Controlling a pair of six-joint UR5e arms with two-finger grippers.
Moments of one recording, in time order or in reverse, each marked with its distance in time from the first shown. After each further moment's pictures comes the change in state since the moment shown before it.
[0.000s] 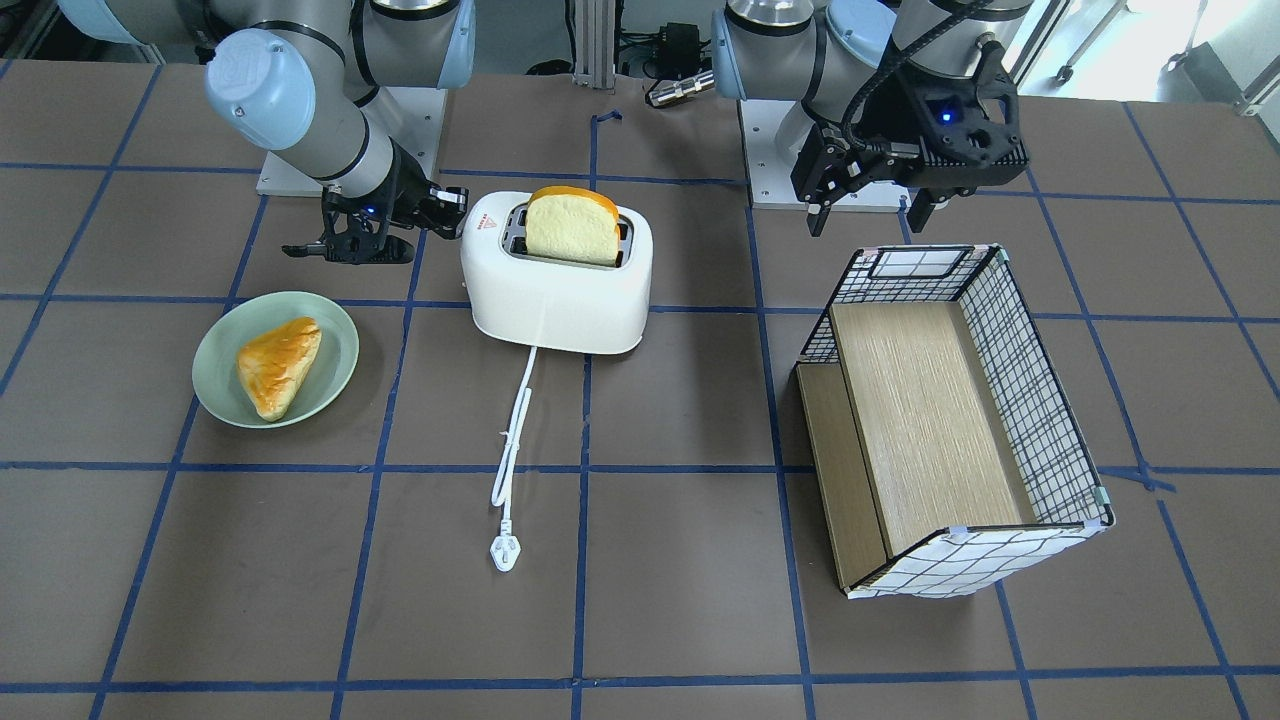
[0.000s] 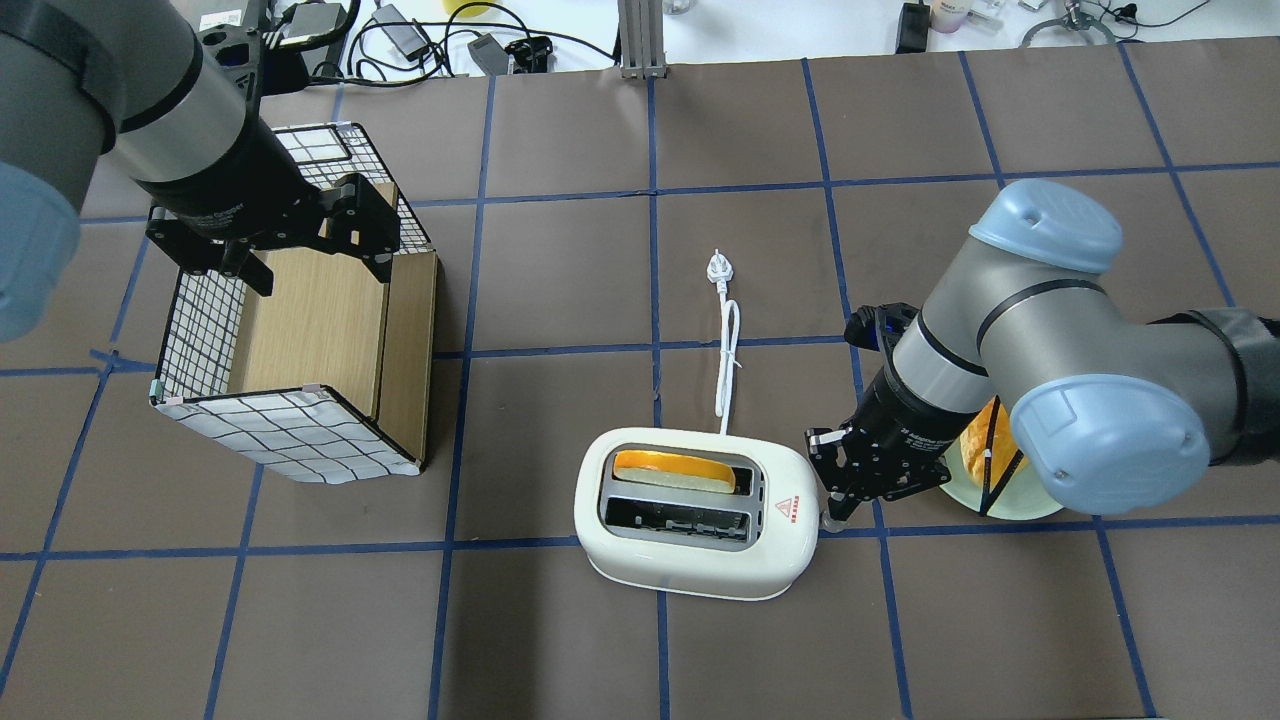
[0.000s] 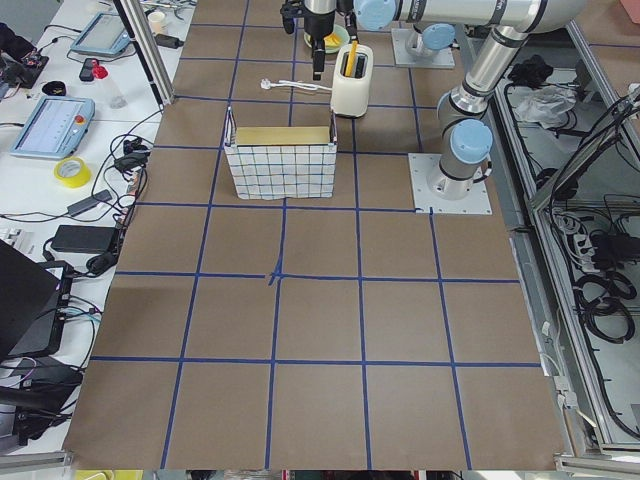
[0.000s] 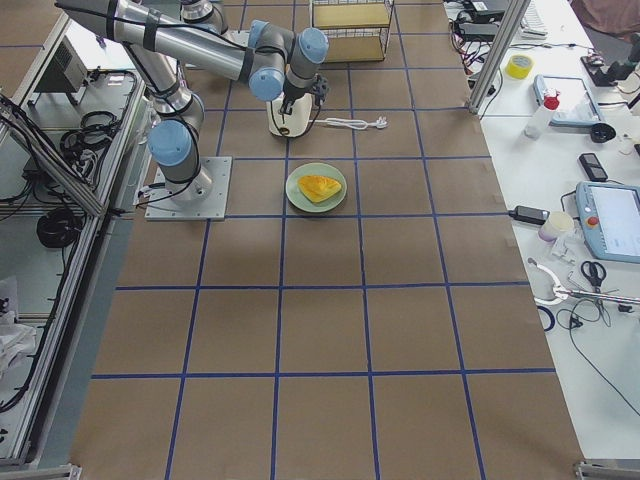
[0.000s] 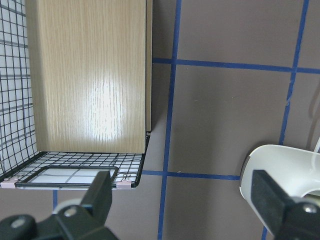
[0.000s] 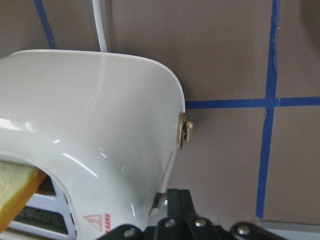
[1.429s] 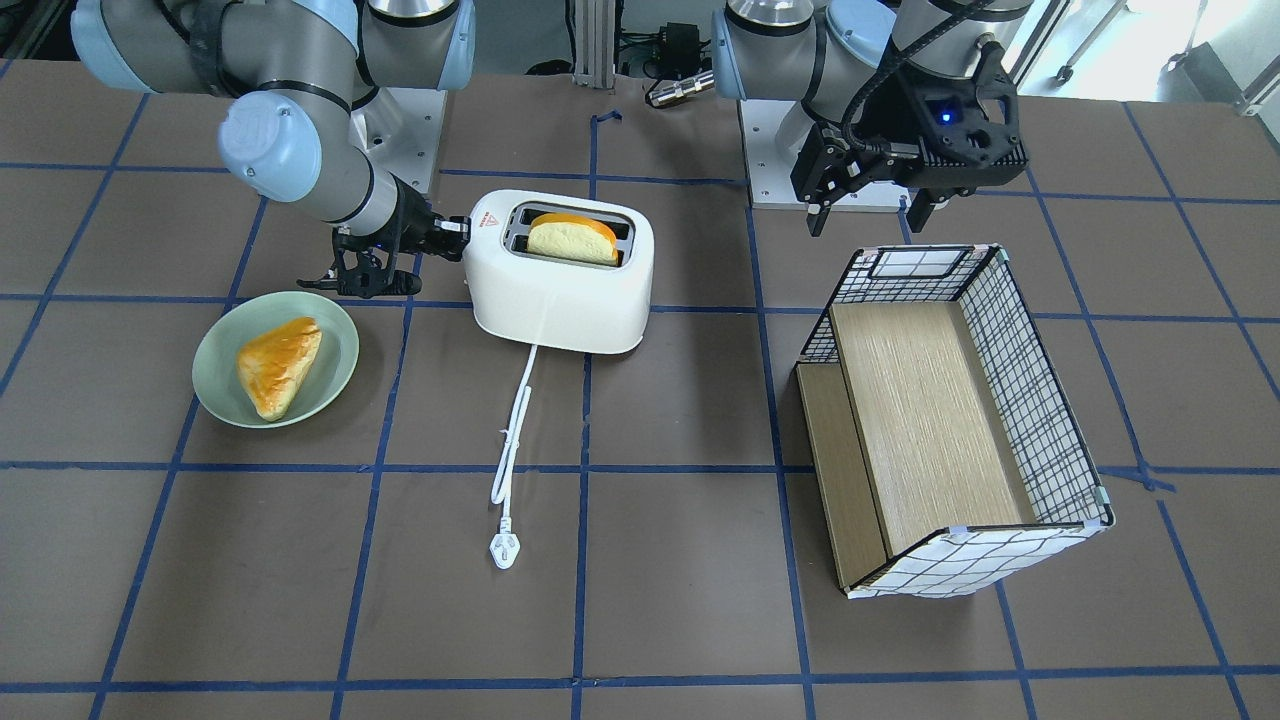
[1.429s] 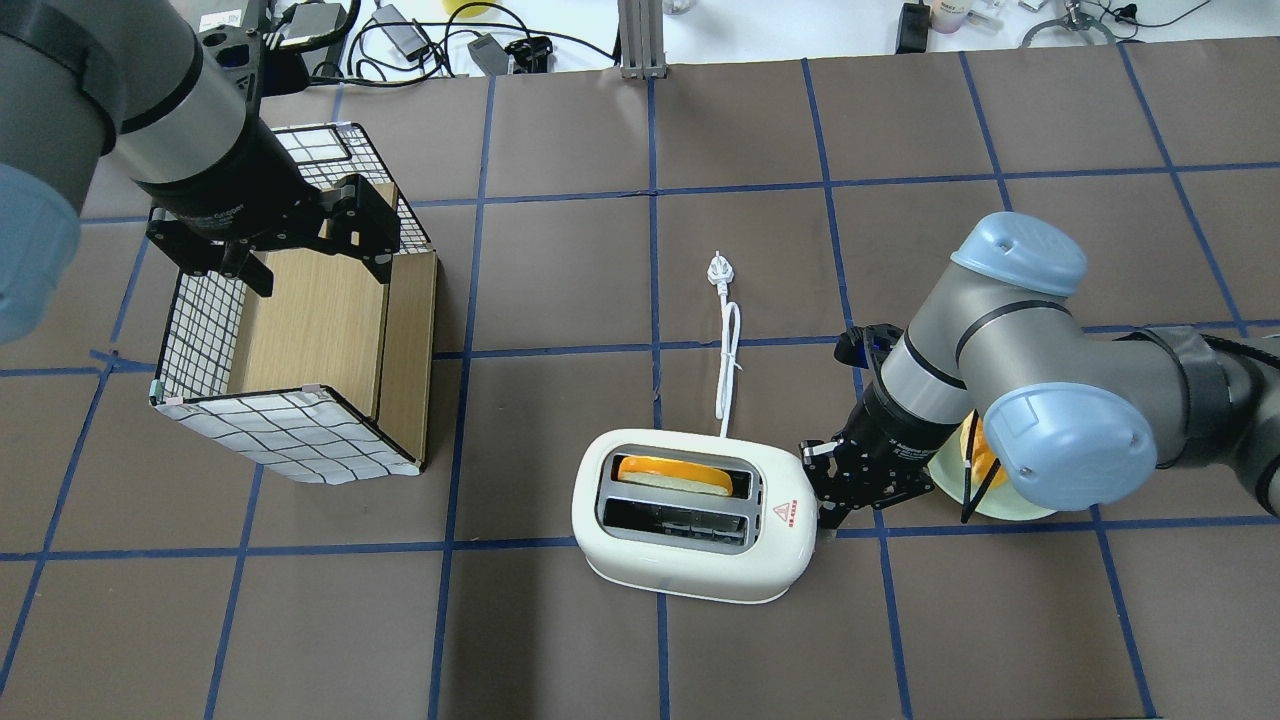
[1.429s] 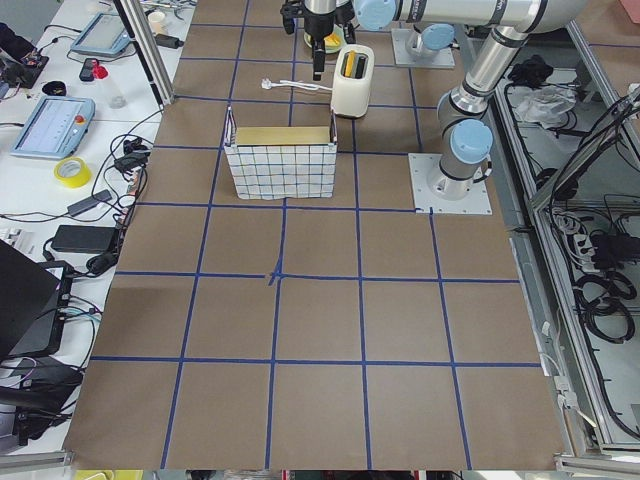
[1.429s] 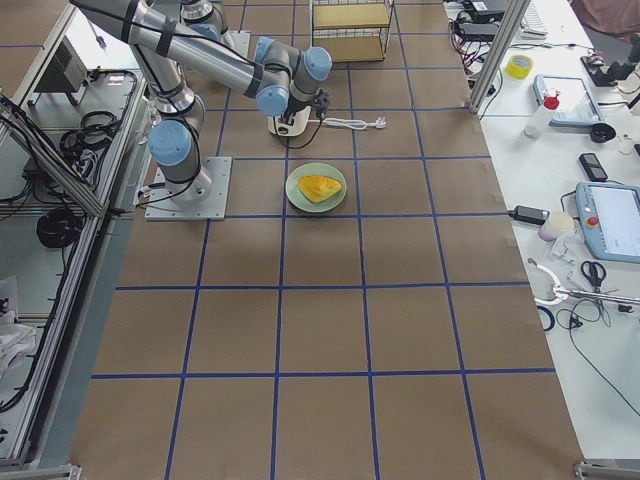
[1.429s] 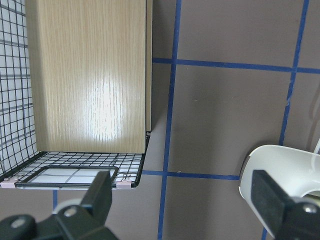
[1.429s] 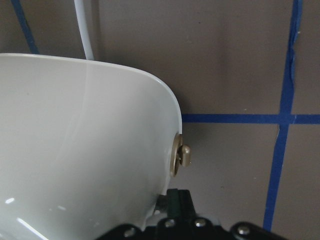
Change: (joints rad) left arm 0.000 0.000 -0.001 0.000 0.000 0.000; right arm -0.003 0.079 0.051 -0.093 0.018 -0.025
